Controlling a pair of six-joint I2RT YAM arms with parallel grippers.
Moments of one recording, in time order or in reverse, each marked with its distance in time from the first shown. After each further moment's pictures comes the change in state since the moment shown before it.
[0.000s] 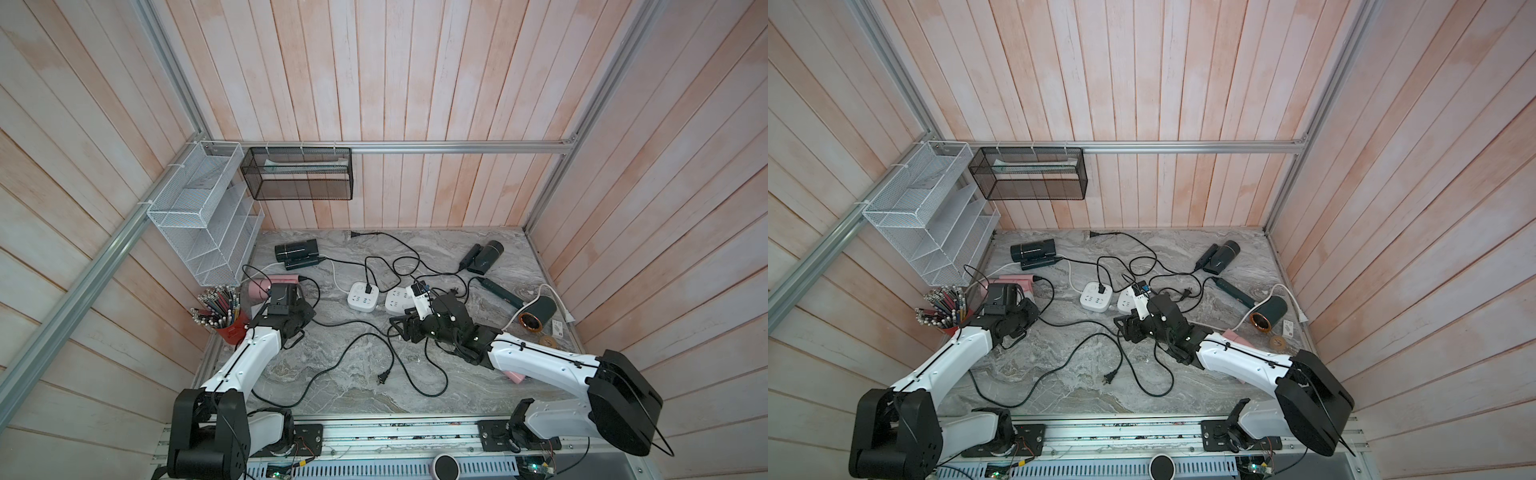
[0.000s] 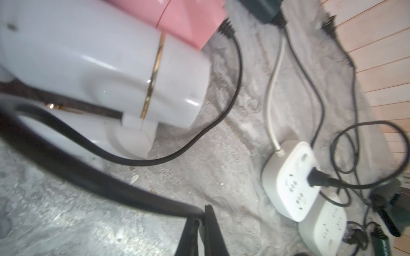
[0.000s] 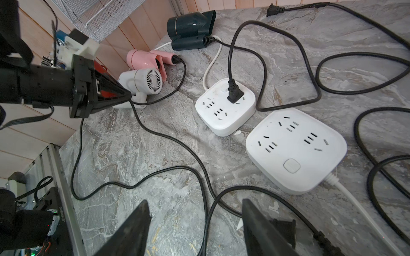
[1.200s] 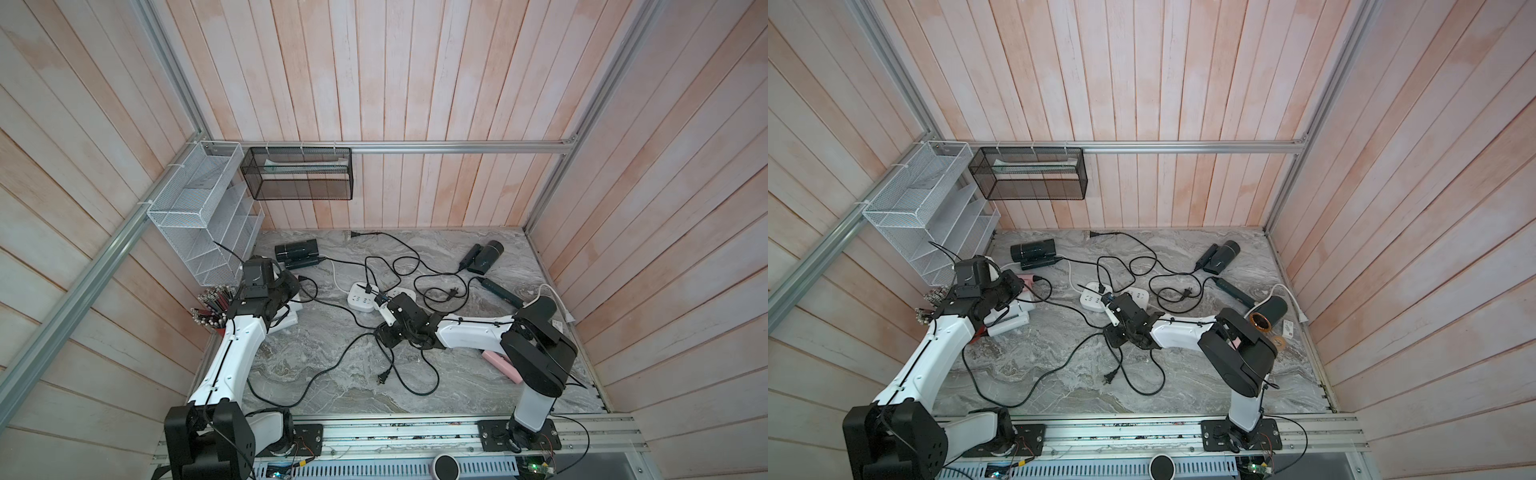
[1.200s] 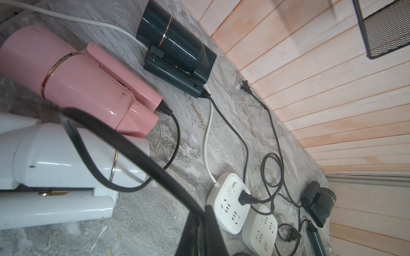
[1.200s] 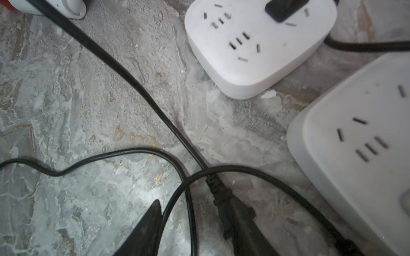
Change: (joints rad) left arm 0.133 -0.011 0.206 -0.027 0.153 0.100; right arm 0.079 0.463 0.270 -0.182 0.040 -0.095
